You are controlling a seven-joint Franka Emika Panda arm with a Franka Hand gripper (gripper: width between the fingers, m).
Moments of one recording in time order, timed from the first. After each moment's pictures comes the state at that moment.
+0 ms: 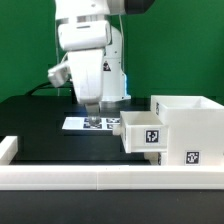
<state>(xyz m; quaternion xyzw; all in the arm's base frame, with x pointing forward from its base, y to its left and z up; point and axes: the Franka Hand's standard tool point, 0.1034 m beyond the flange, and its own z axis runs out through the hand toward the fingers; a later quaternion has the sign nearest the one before) 0.560 -0.062 0.072 -0.71 -0.70 -0.06 0.06</state>
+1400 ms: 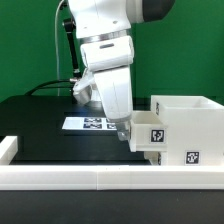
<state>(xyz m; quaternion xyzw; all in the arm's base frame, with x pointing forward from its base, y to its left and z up) 0.577 -0.008 0.060 -0.72 -0.69 -0.07 0.08</state>
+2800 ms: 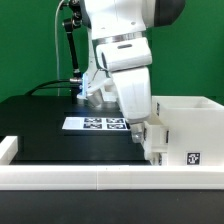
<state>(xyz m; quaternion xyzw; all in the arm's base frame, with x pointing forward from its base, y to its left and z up) 0.586 0.011 0.057 -0.68 -0.73 -0.08 0.05</state>
